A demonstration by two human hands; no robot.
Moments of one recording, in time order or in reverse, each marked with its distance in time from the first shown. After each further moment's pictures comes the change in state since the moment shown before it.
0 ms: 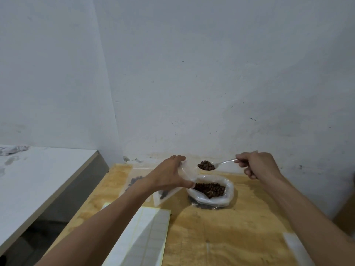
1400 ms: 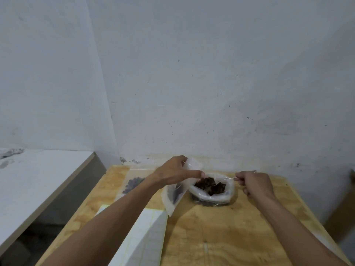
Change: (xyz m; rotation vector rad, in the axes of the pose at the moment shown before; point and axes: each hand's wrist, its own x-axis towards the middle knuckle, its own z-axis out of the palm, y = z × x) left_hand 0.024 0.010 0.012 -0.283 -0.037 -0.148; right_hand 0.001 0.058 0.011 -0.005 0.124 0.150
